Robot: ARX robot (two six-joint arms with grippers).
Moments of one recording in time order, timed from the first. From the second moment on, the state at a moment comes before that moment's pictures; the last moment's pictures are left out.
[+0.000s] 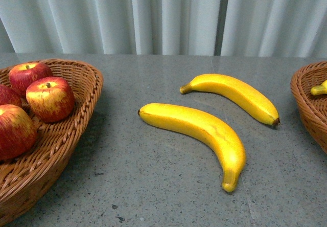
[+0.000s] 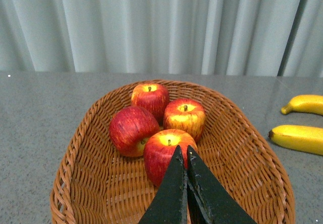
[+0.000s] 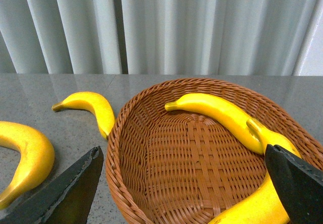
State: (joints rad) left arm 0.00 0.04 0.04 -0.01 0.00 0.00; right arm 0.00 0.00 0.01 0.00 0.00 0.00
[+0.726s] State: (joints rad) left arm 0.00 0.01 0.02 0.00 0.00 0.00; right arm 0.00 0.00 0.01 0.00 0.00 0.00
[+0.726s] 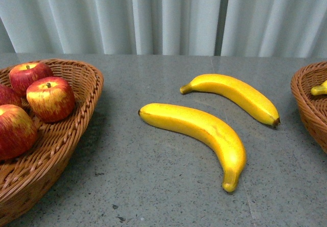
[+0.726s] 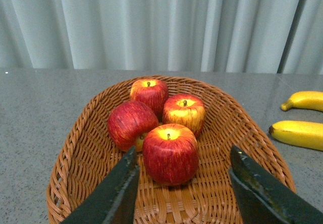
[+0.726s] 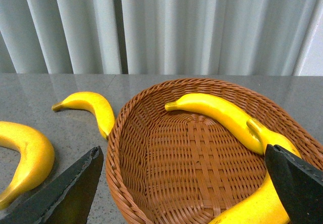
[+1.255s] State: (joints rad) left arm 0.00 0.01 0.02 0.00 0.00 0.00; right arm 0.00 0.01 0.01 -0.01 -0.01 0.00
